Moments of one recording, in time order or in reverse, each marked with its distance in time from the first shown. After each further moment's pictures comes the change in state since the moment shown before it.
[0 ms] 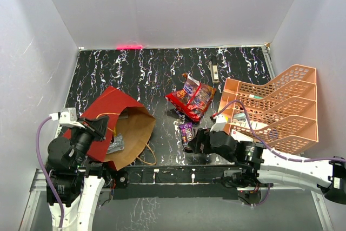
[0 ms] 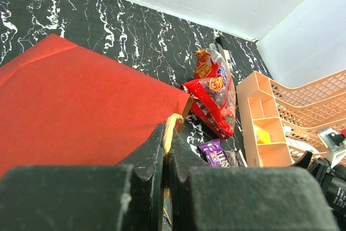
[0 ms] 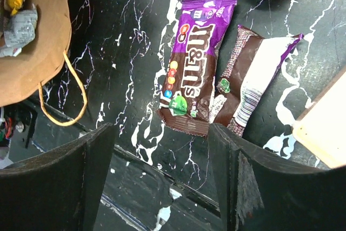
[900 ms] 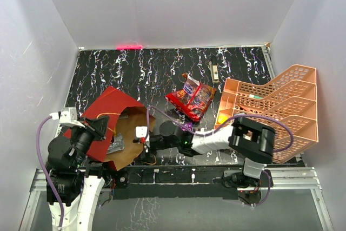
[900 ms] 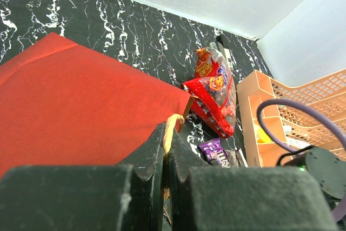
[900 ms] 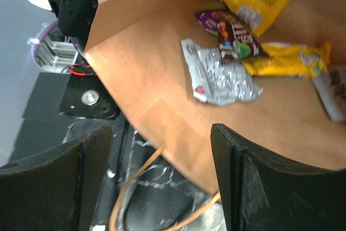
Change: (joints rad) left arm 0.000 0.007 0.000 0.000 0.002 0.000; right arm 0.057 1.027 0.397 1.027 -0.795 -1.017
